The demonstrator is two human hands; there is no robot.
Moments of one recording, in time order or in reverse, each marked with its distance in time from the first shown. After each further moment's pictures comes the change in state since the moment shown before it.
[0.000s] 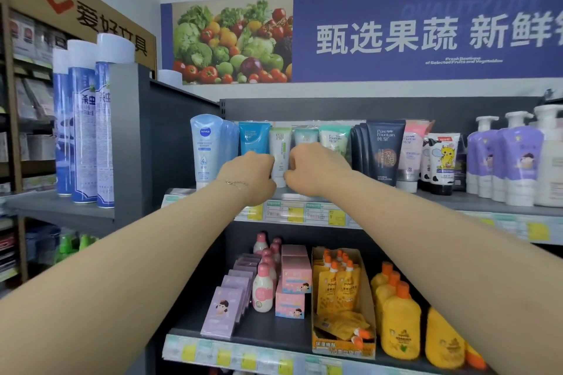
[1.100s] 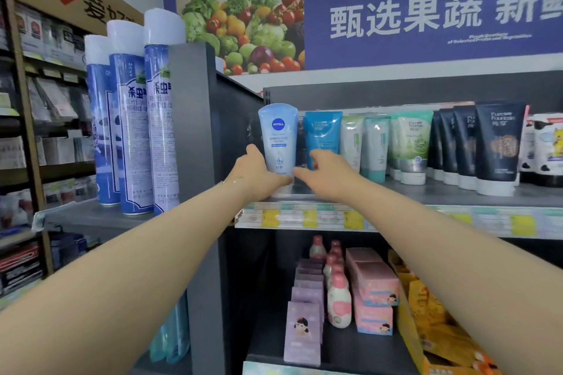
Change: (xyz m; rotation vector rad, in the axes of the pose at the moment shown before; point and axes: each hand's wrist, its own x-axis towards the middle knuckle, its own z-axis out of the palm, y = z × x) left_hand 0.035 -0.164 0.039 -0.600 -0.075 -0.254; right_hand 0.090 -0.094 0.099 0.488 -0.023 0.184
